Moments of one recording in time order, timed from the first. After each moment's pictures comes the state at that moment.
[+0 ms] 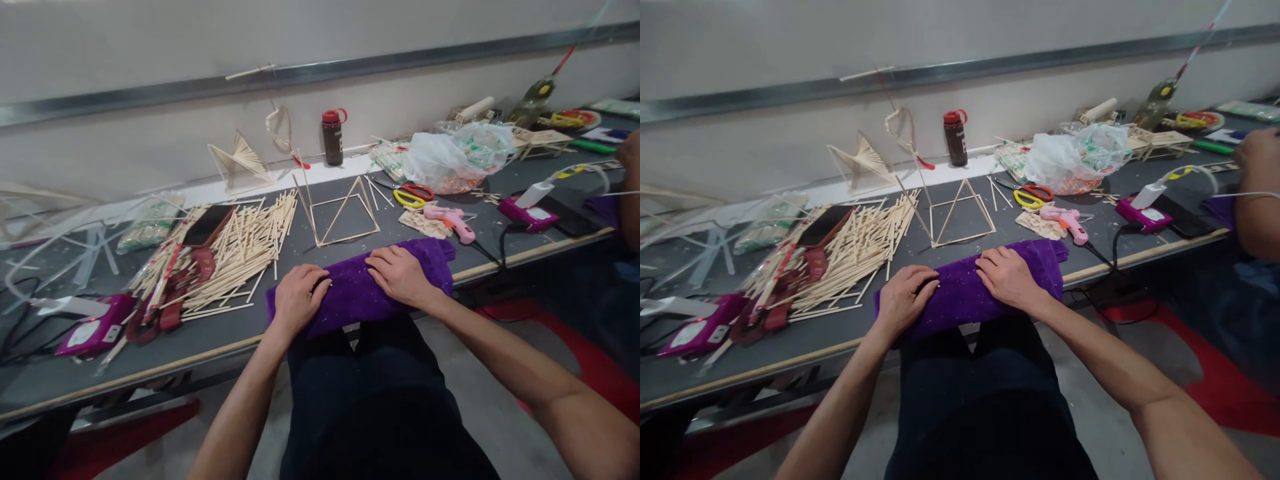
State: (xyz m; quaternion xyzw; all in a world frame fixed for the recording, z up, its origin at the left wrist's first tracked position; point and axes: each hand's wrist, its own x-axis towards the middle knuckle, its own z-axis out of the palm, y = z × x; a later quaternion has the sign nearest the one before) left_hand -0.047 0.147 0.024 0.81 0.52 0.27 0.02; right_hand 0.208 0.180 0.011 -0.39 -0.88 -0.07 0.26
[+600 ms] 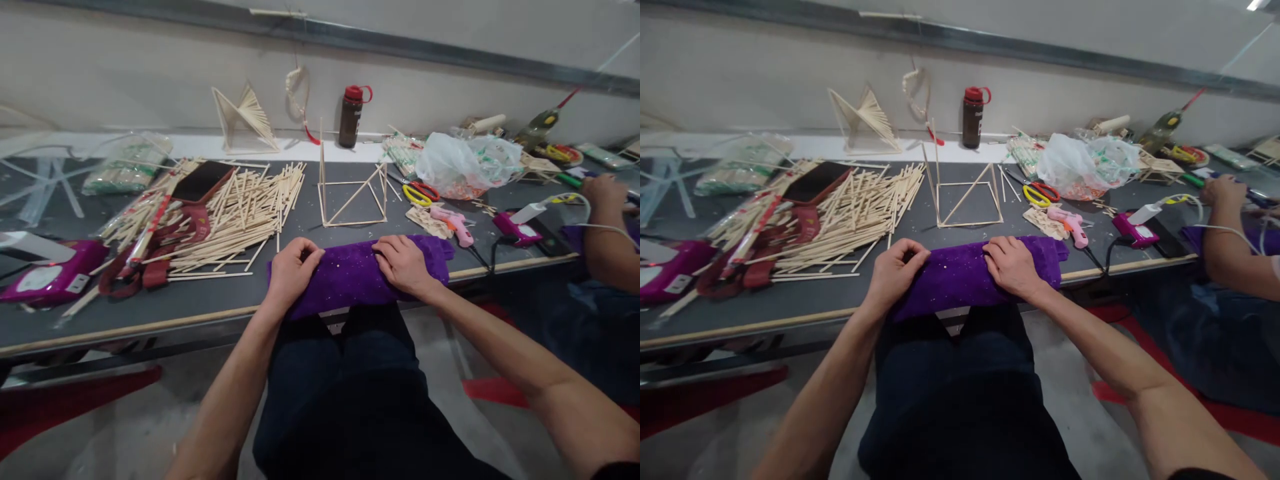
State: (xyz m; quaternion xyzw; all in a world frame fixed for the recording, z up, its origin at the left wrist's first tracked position) left_hand -0.054 0.145 0.025 0.62 0.62 0.42 0.23; right_hand 0.210 0.184 0.010 -0.39 -0.89 -0.08 0.23
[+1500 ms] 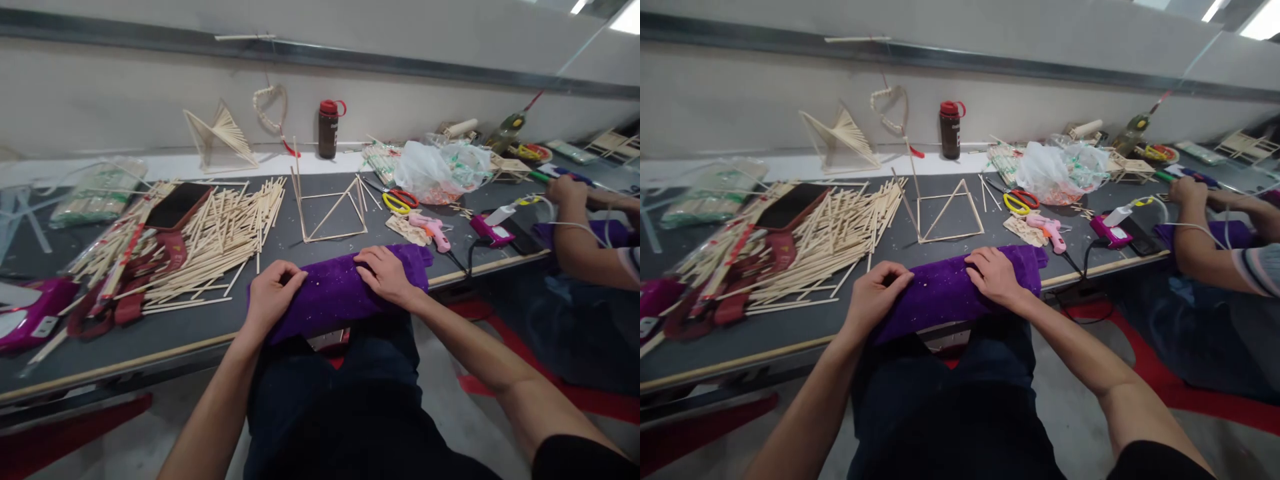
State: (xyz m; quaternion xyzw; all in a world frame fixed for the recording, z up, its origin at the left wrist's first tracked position) left_hand -0.055 0.146 0.027 0.64 0.62 0.40 0.22; right_hand 0.211 0.185 0.019 -0.40 -0.87 0.03 0.30
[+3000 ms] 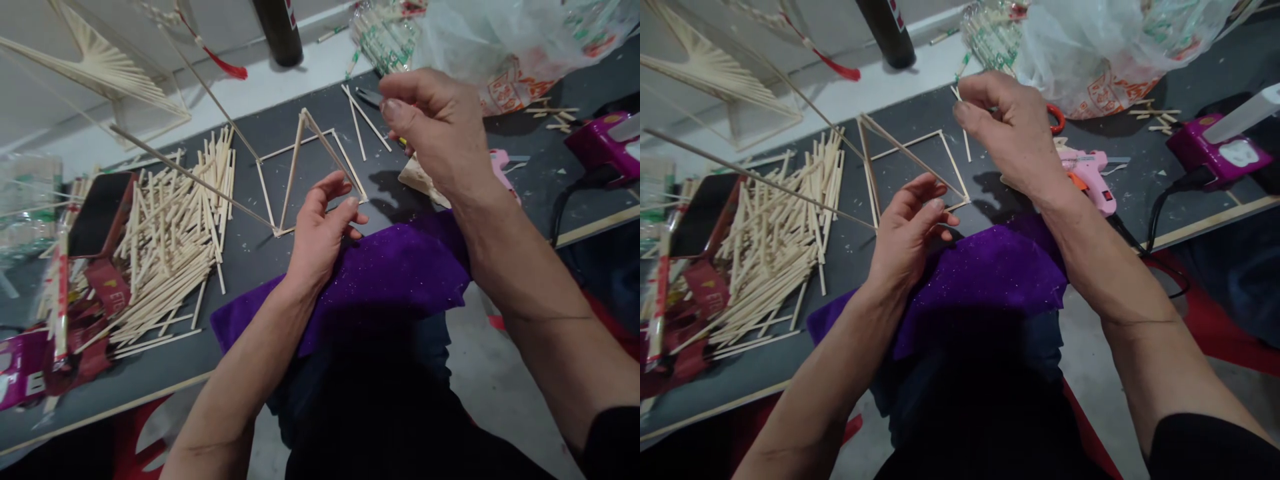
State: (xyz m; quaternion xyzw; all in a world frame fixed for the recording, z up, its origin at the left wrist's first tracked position) left_hand 0.072 0.251 0.046 0.47 0.47 0.49 0.56; right_hand 0.250 0.324 0.075 -0.47 -0.68 0.24 0.51
